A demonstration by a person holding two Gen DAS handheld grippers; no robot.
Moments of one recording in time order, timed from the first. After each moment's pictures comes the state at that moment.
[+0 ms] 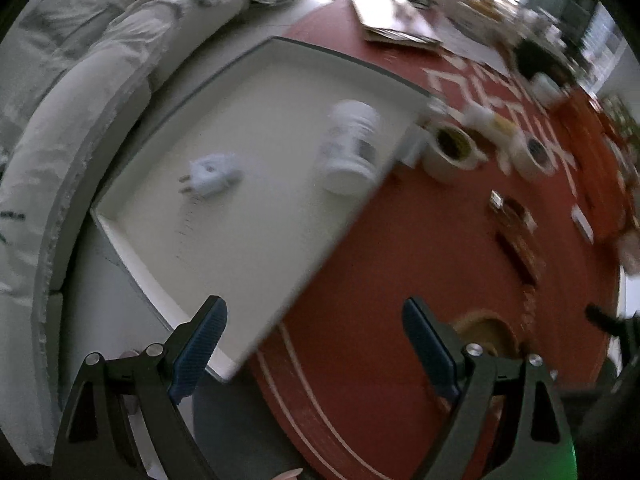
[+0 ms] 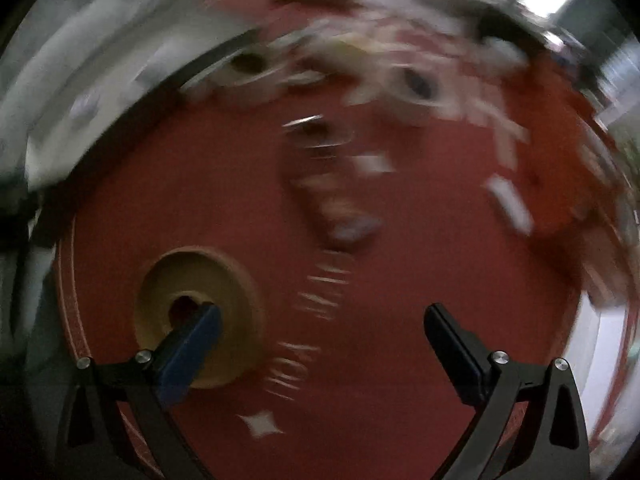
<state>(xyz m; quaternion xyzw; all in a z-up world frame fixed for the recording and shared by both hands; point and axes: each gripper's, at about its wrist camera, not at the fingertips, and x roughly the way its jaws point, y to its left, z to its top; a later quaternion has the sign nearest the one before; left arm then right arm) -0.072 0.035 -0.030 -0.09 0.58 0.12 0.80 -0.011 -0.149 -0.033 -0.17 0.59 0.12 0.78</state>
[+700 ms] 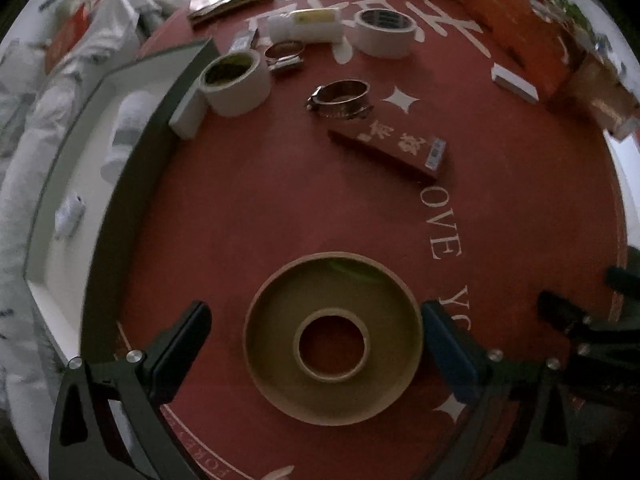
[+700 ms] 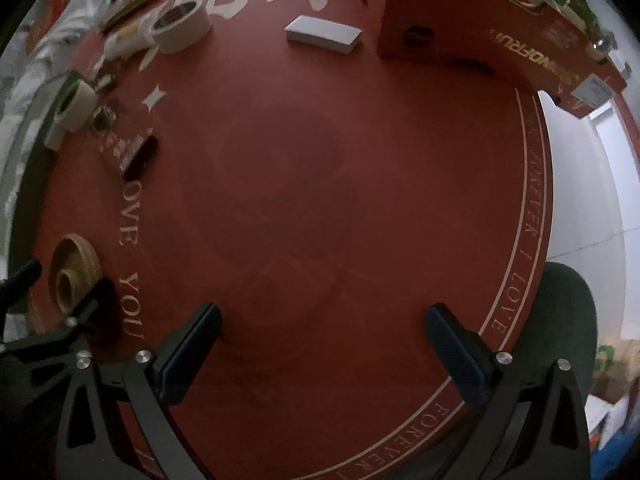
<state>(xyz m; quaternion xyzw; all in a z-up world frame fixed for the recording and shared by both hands) -0.050 -0.094 -0.087 0.04 0.61 0.02 0.79 -0.006 -0.279 -0.060 -0.02 0.66 0.00 0.75</state>
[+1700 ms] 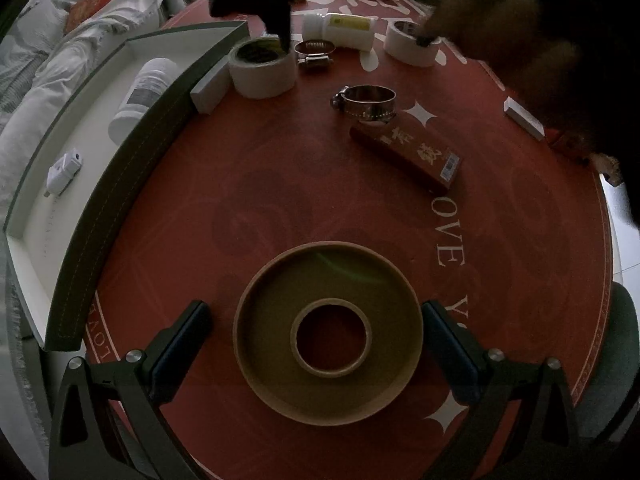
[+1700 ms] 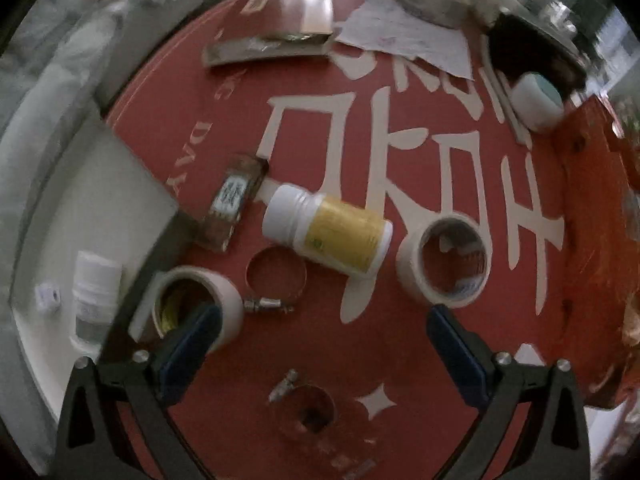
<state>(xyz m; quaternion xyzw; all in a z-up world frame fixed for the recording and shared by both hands) -0.065 -0.086 -0.103 -0.03 0.58 0.03 0.81 0.166 -0.087 -0.033 -0.13 0.62 0.12 0.76</state>
